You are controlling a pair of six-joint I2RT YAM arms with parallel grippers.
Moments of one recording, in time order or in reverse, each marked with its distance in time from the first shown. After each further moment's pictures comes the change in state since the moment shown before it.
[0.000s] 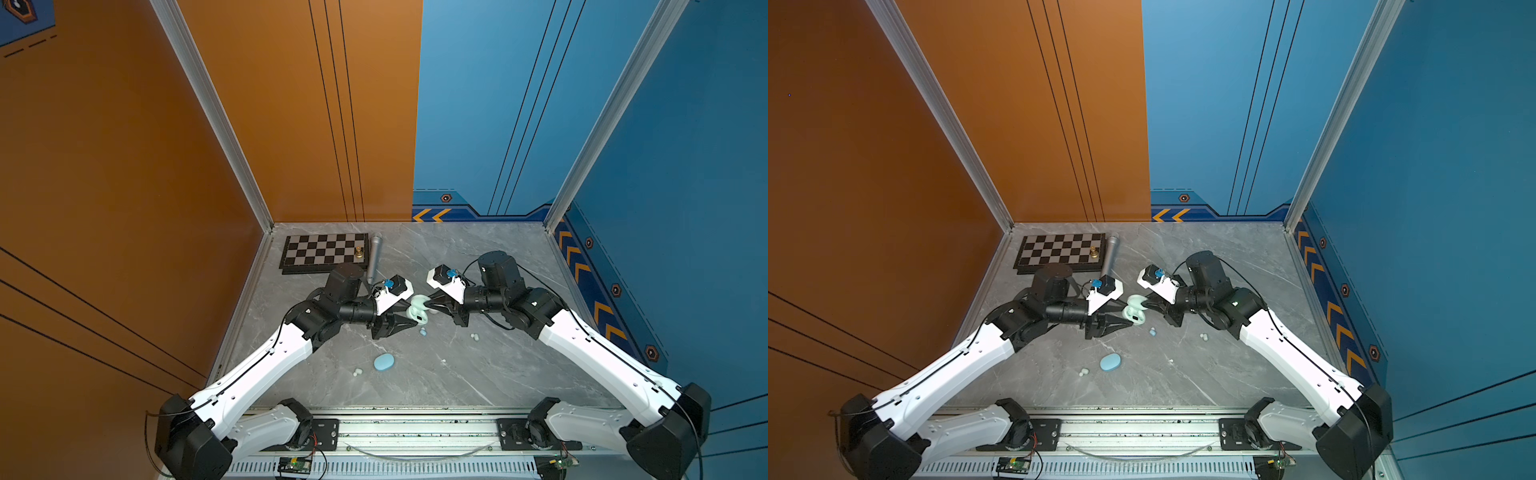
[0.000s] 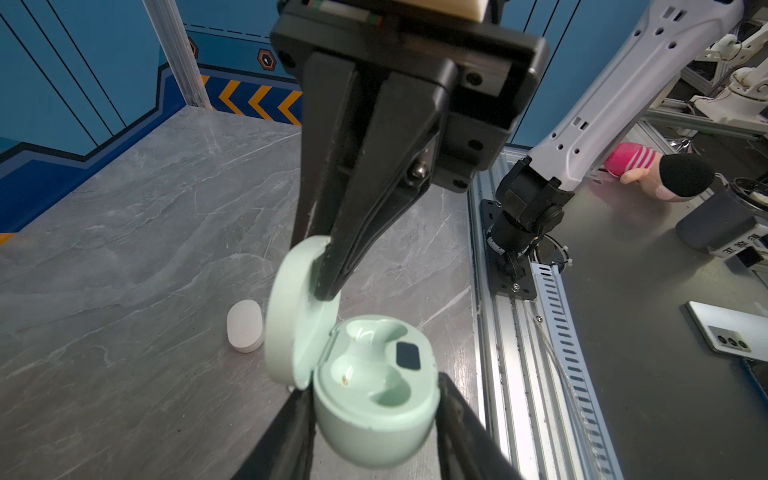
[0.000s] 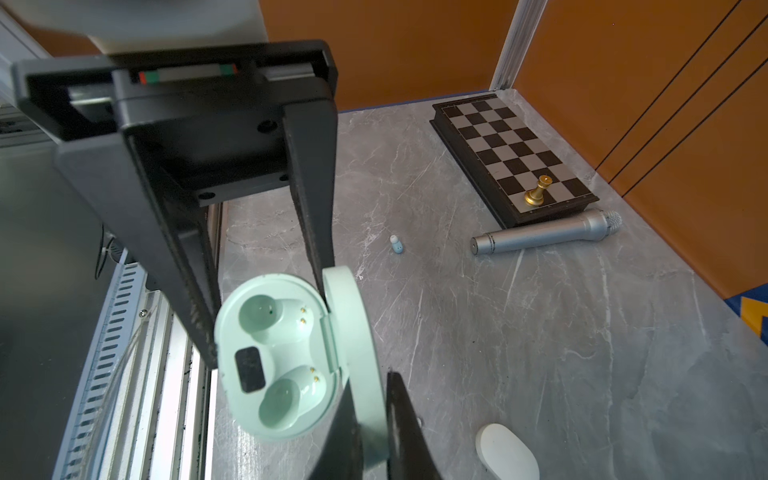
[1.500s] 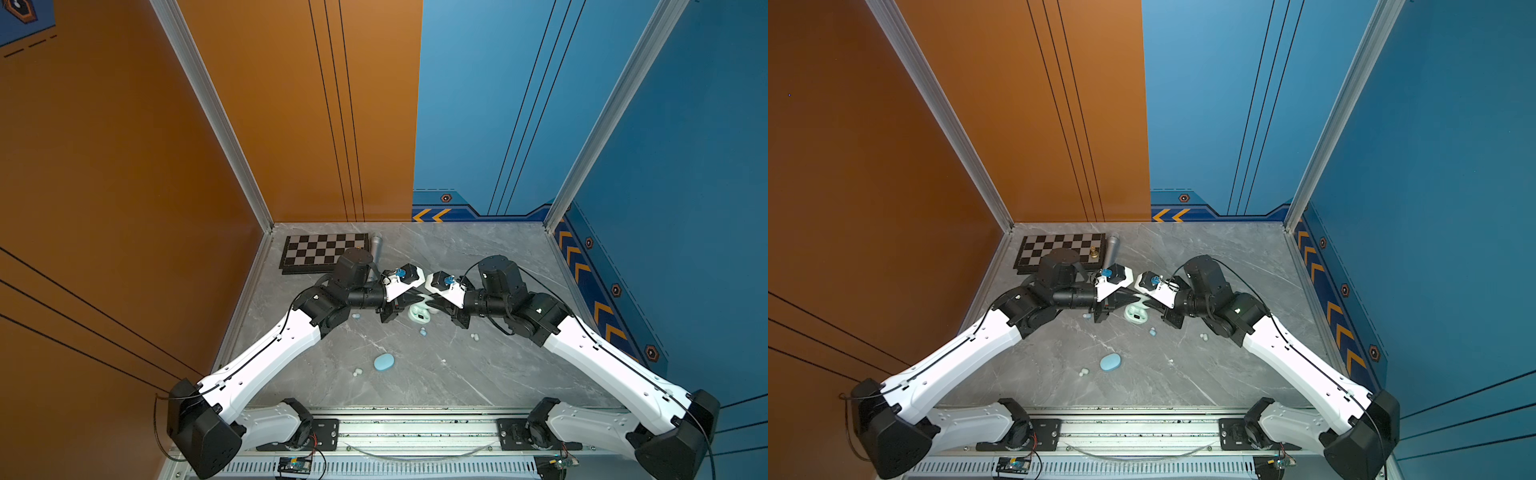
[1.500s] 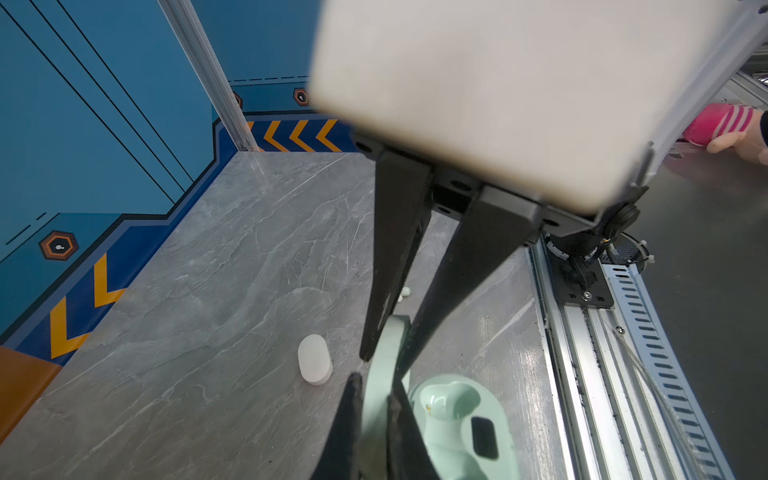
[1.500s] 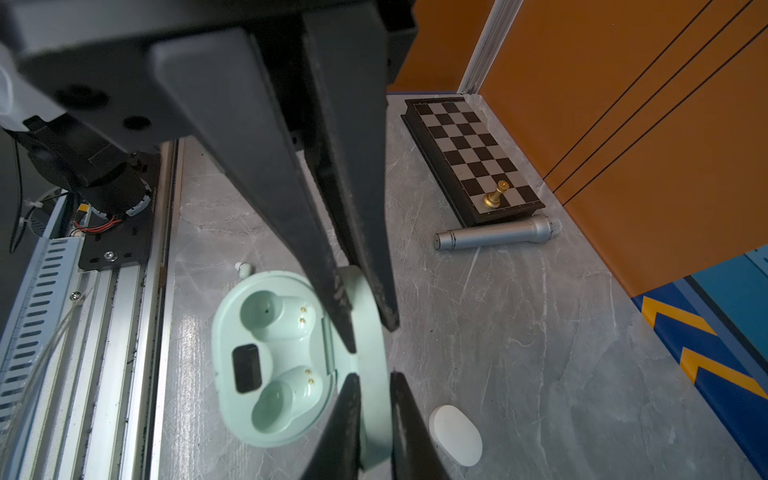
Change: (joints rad) left arm -0.039 0.104 0.163 -0.008 -0.105 0.130; right arm 0.053 -0.038 0.000 -0.006 0.153 -0.054
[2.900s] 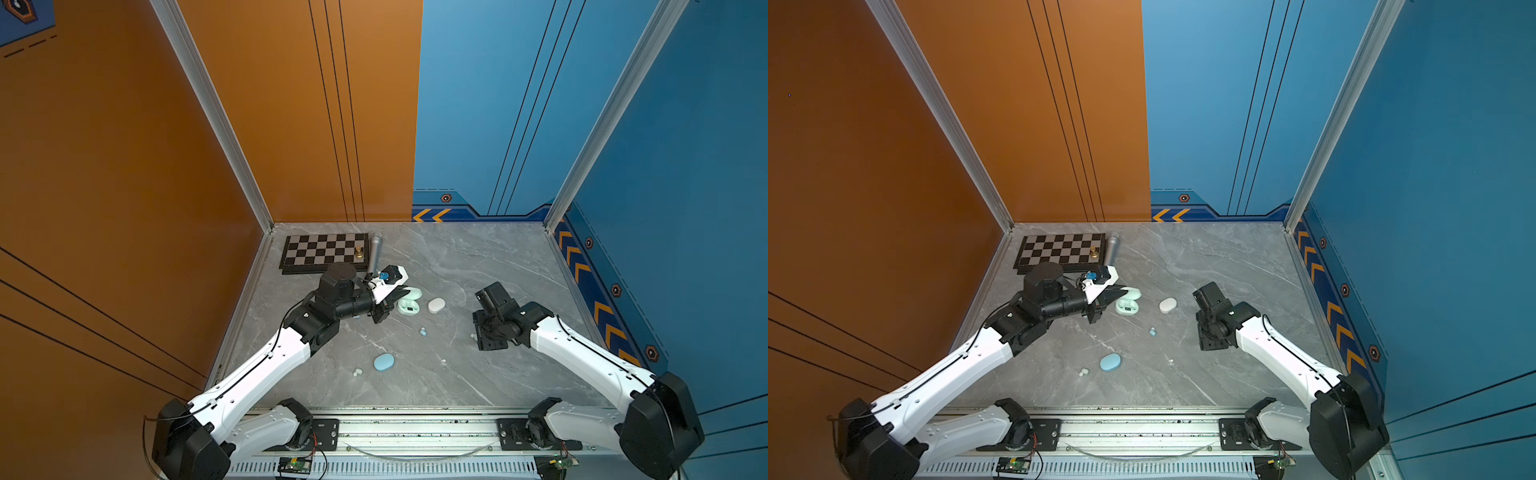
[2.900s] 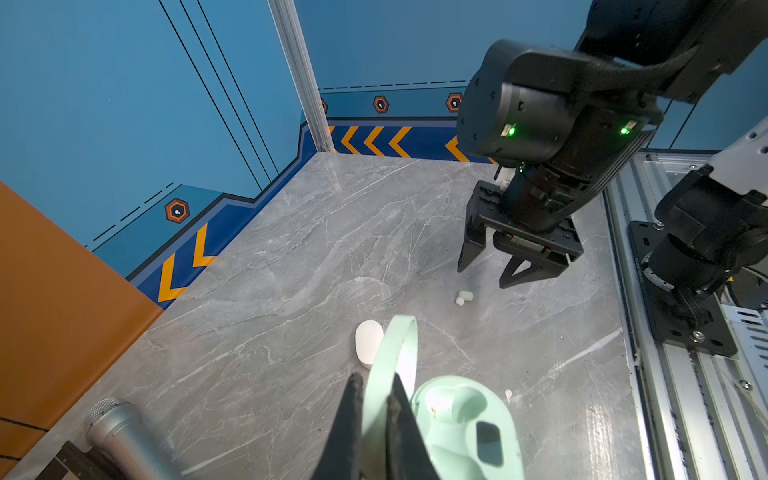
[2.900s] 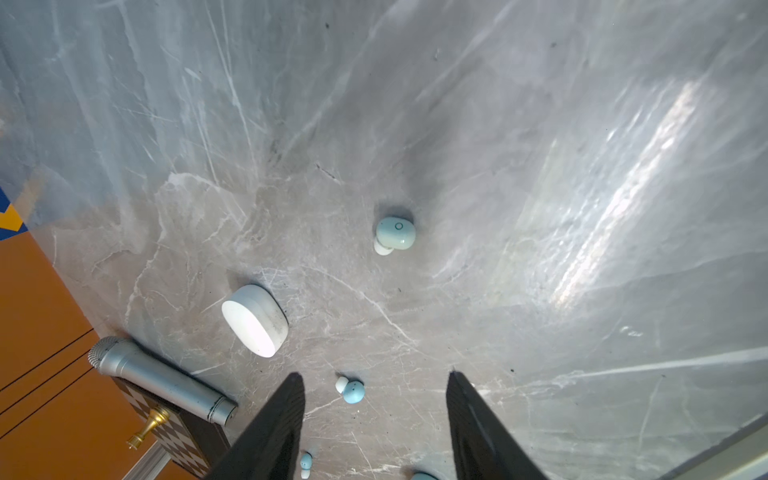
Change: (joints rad) left arm 0.053 -0.145 -0.229 0.249 -0.143 -0.082; right arm -0.141 0.100 -0.271 -0.264 0.454 2.456
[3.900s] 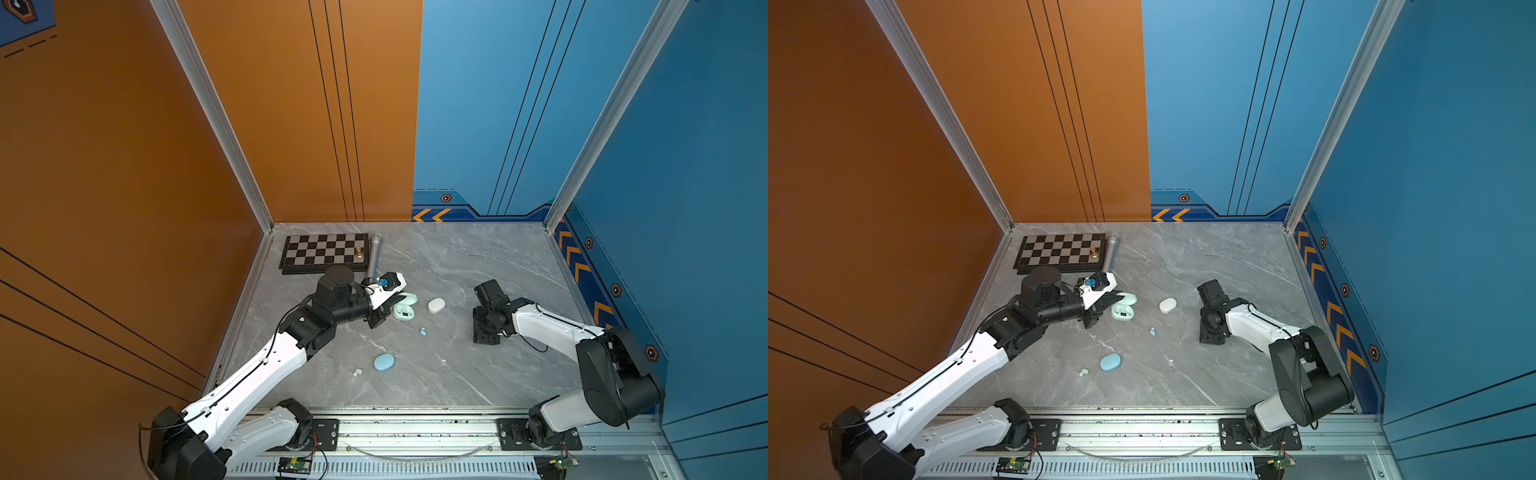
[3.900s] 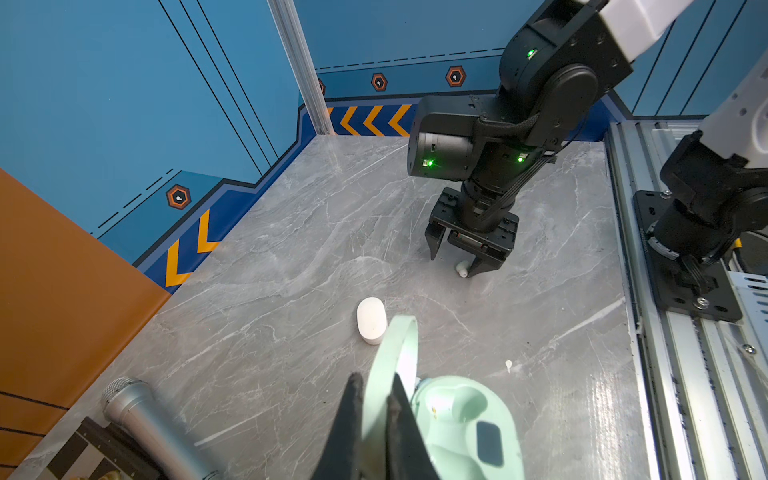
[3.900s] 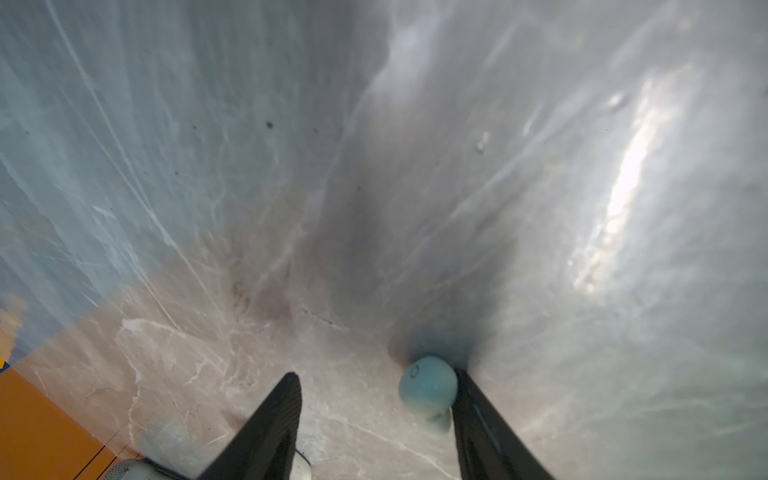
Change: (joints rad) left arm 0.000 -0.019 -0.005 -0.073 -0.024 0.049; right arm -0.172 0.240 -0.057 0.248 -0.046 0.012
